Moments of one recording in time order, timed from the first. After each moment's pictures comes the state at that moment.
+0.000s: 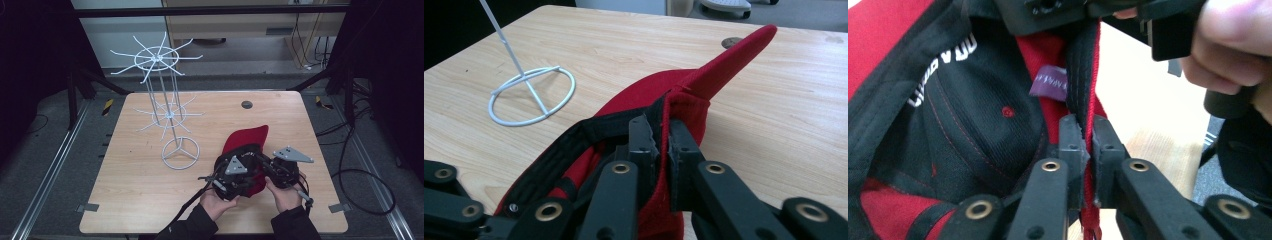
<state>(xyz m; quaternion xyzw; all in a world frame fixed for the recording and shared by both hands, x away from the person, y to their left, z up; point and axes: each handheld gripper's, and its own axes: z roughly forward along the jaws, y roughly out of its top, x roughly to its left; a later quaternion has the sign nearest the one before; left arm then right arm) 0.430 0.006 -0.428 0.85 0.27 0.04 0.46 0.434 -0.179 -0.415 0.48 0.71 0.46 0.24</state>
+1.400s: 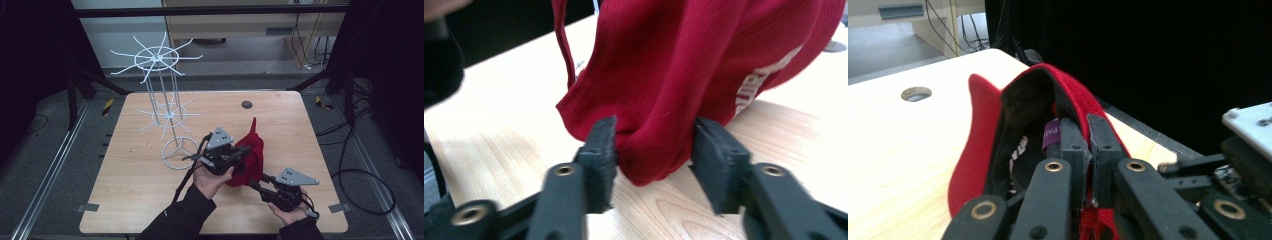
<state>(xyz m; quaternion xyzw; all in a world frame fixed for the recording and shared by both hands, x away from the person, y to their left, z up) 0.453 0.030 -0.353 0.77 0.30 0.11 0.55 0.396 -0.190 -0.446 0.37 0.75 0.51 0.18</state>
